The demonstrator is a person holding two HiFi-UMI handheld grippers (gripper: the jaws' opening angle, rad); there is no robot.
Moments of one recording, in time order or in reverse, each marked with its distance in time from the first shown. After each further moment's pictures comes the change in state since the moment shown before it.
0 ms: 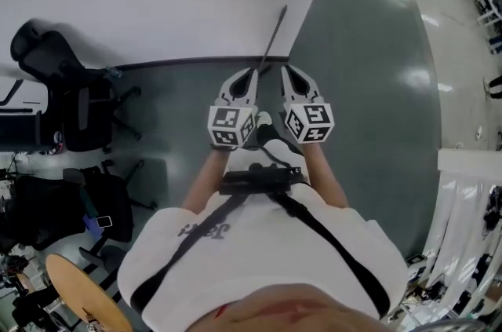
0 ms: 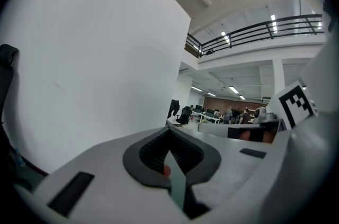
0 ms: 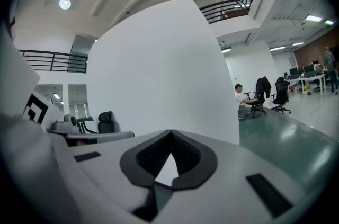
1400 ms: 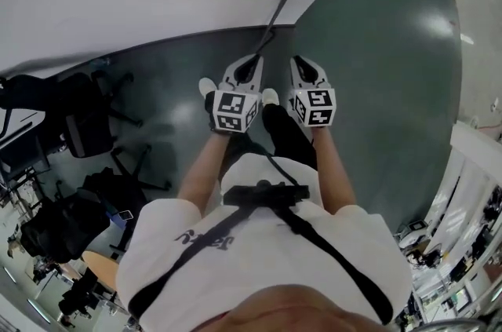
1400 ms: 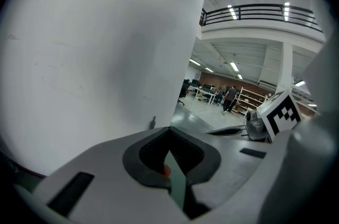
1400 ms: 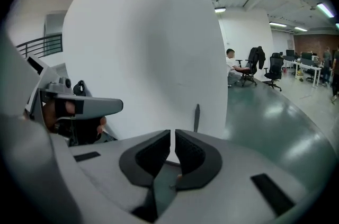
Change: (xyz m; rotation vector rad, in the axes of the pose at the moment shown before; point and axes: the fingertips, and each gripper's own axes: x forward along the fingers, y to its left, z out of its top) left arm 0.245 0.072 -0.121 0.019 0.308 -0.078; right arm 0.159 -0.212 -0.158 0.051 0.395 -0.119
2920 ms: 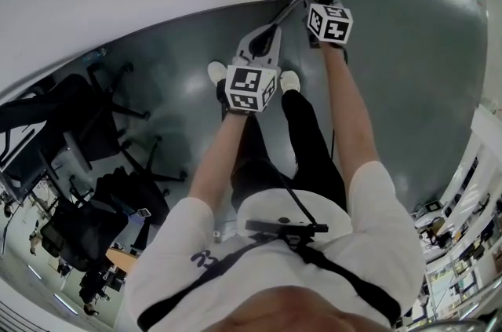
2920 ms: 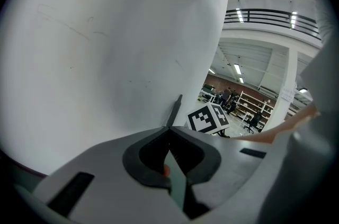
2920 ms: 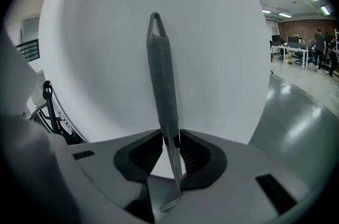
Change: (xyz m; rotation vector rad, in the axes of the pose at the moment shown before) left arm 0.122 0.107 -0.095 -0.078 0.031 -0.034; right arm 0.291 -0.117 -0.072 0.151 0.054 -0.095
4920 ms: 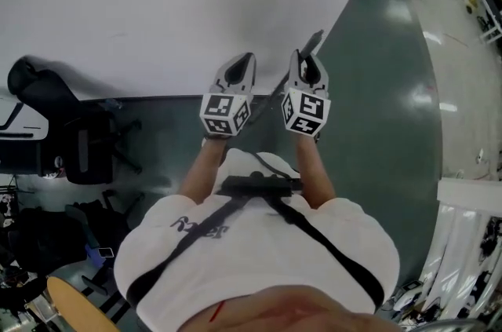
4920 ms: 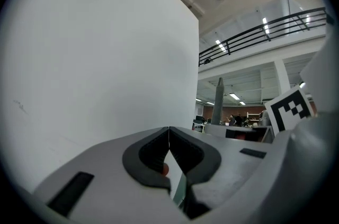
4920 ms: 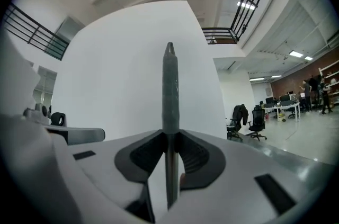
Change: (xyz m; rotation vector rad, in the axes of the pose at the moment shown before) left arm -0.270 -0.131 0.298 0.137 -0.492 0.071; right arm -0.448 0.222 0.280 -0.212 -0.673 -0.073
